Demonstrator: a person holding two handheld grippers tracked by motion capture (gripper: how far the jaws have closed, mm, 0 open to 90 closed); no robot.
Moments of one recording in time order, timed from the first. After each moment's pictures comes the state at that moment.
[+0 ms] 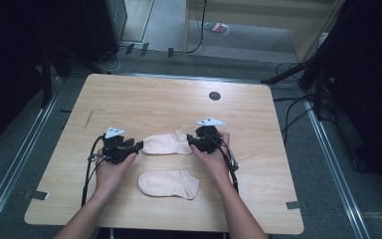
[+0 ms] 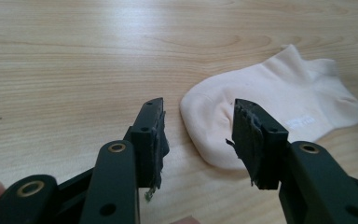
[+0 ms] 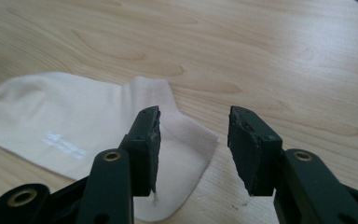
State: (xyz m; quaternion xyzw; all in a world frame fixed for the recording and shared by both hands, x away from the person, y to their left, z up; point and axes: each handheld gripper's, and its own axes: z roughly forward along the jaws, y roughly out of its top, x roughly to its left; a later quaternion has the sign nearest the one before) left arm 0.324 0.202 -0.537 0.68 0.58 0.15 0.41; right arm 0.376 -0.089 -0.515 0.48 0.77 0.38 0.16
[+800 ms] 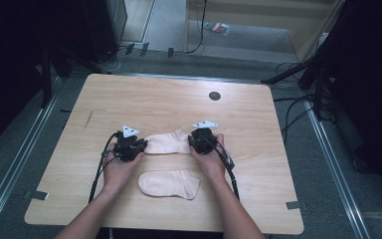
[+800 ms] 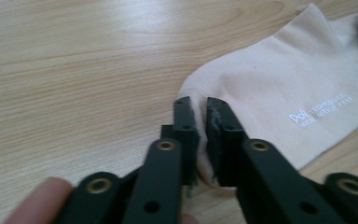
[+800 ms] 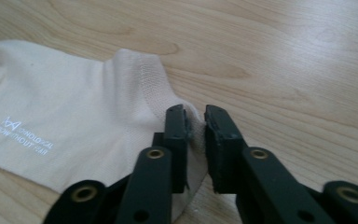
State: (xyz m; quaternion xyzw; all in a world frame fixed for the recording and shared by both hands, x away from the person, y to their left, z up) left arm 0.337 0.176 -0.546 0.74 0.54 0.19 0.35; right arm 0.385 -0.079 -0.542 0.47 0.79 0.35 0.18
